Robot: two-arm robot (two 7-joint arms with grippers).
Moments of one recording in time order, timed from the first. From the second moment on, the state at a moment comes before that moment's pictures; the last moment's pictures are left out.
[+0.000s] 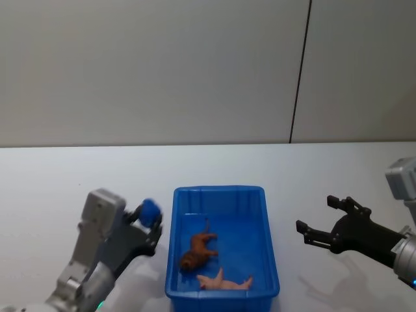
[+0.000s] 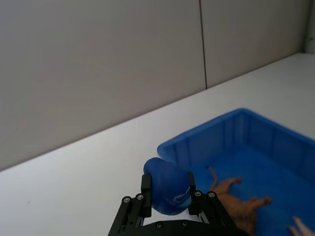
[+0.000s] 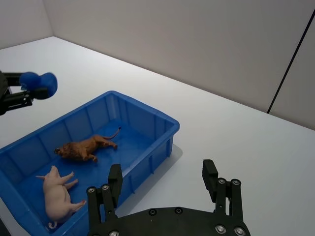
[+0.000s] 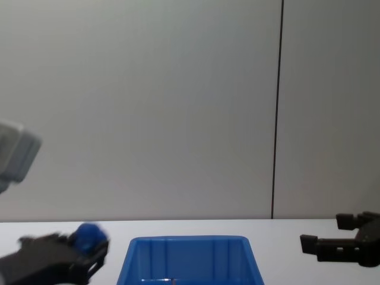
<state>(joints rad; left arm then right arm) -0.06 0.47 0.37 -1.57 -0.31 0.01 -0.04 0.11 0.44 -0.25 -1.58 0.32 0.20 0.51</state>
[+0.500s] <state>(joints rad) -0.17 0.36 0.41 -1.55 -0.23 -0.02 -0.15 0.11 0.44 -0.25 -1.58 0.32 0.20 0.51</state>
